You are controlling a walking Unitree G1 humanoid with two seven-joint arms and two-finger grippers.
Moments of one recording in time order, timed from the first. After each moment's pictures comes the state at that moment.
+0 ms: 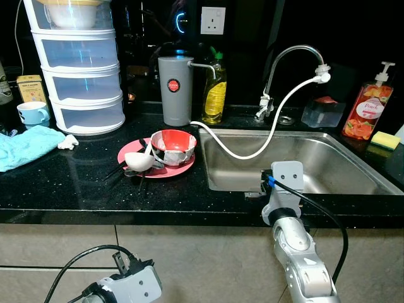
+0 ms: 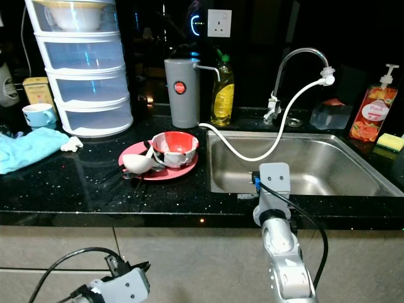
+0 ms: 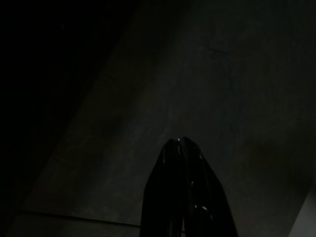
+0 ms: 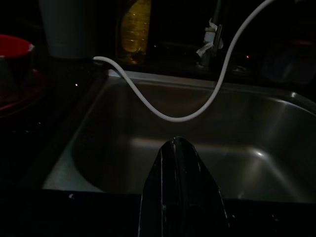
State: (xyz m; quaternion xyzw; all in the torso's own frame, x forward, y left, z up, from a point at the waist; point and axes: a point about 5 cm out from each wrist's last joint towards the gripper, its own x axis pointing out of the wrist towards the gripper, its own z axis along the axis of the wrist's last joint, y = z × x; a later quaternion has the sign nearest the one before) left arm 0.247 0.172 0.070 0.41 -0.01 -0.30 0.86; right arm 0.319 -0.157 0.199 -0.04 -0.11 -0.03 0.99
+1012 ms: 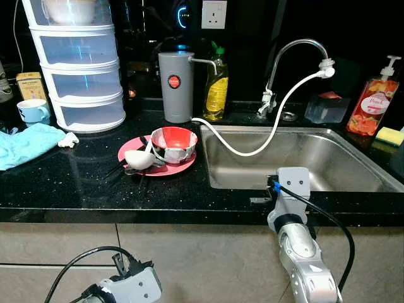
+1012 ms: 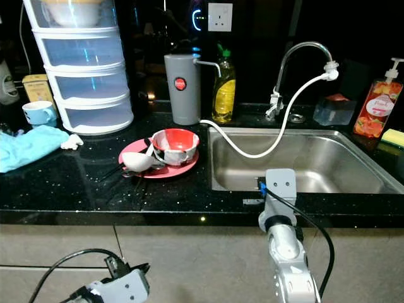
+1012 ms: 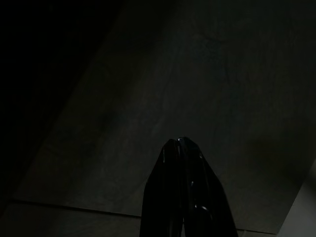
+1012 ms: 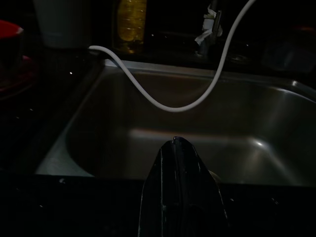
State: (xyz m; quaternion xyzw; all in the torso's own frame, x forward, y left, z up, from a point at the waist) left arm 0.245 0.172 0.070 0.41 -0.01 -0.30 0.86; right arm 0.314 -0.163 0.195 -0.04 -0.11 -0.04 0.99
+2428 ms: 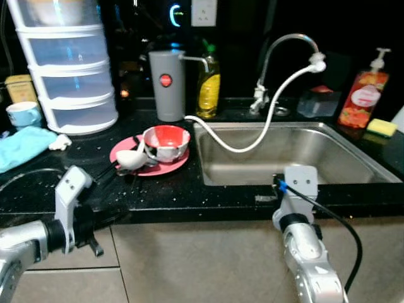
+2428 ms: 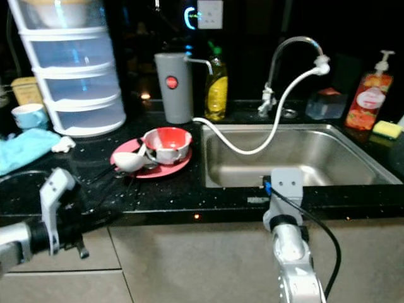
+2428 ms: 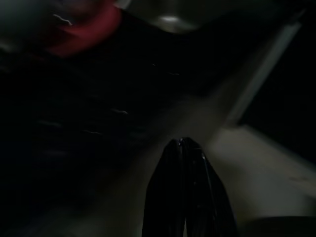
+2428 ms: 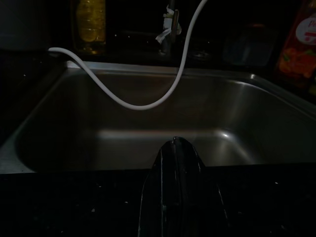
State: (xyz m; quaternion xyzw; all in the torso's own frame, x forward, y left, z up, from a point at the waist) left arm 0.257 0.226 0.195 -0.04 0.10 -0.45 0.89; right arm 0.307 -0.176 0.201 -0.05 -0.12 -0.06 0.99
